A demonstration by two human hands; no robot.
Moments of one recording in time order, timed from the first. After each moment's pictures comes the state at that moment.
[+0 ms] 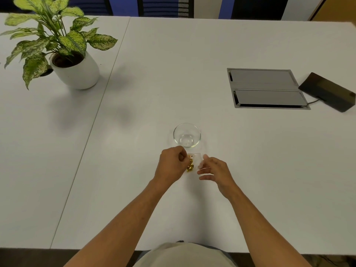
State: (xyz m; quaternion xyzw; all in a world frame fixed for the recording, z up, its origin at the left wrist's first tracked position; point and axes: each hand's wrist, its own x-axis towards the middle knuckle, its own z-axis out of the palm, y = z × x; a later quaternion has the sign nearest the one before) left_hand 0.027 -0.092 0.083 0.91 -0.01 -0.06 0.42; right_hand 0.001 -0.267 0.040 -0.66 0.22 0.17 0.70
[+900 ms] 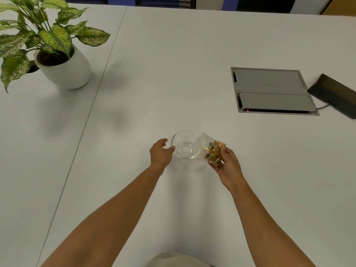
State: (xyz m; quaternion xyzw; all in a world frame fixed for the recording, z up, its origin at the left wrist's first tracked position) left_hand 0.128 -0.083 0.016 0.78 0.25 -0.14 0.55; right_hand 0.083 -0.293 0.022 -0.45 0.36 0.06 0.81
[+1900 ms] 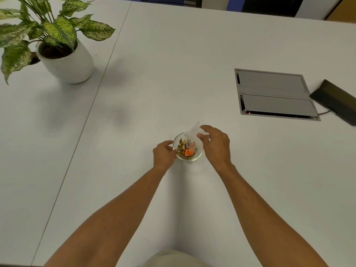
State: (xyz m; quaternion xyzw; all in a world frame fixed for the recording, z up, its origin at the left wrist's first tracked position) left_hand 0.129 -0.086 0.006 0.78 0.24 -0.15 0.56; right_hand 0.130 -0.247 0.064 -0.91 0.07 -0.04 0.40
